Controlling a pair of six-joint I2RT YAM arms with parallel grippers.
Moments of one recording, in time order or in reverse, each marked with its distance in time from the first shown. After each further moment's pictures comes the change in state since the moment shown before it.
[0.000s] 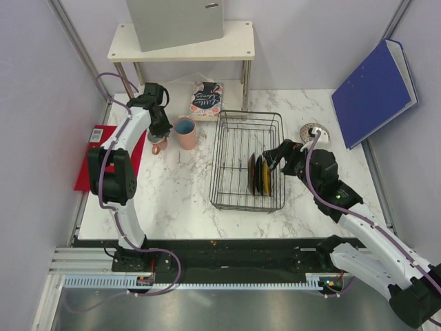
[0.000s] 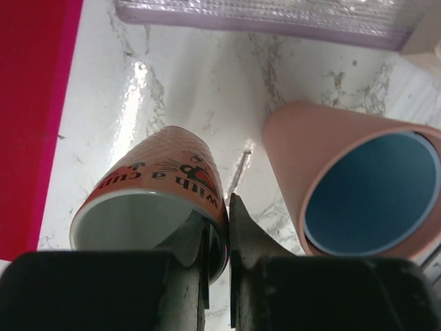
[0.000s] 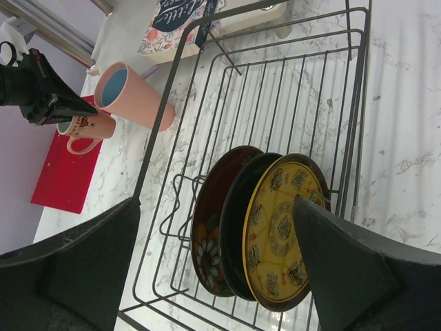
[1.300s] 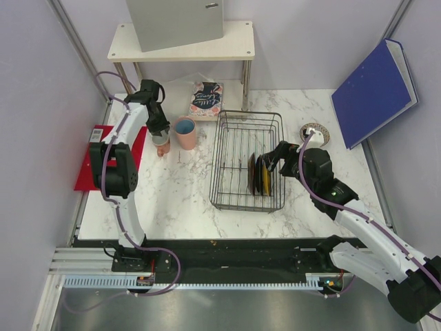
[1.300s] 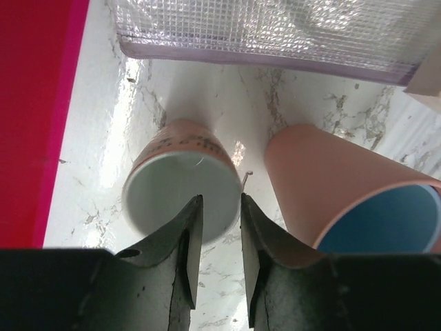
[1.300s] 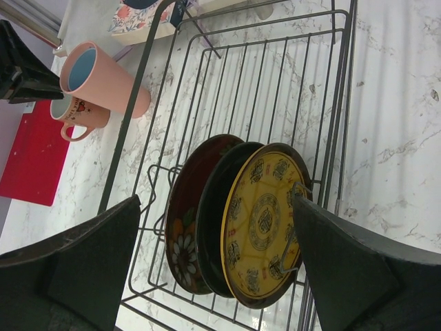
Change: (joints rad) left arm 0.052 0.117 0.107 -0.025 0.050 0.023; right arm 0.000 0.047 -0.006 -0.016 0.014 -0.039
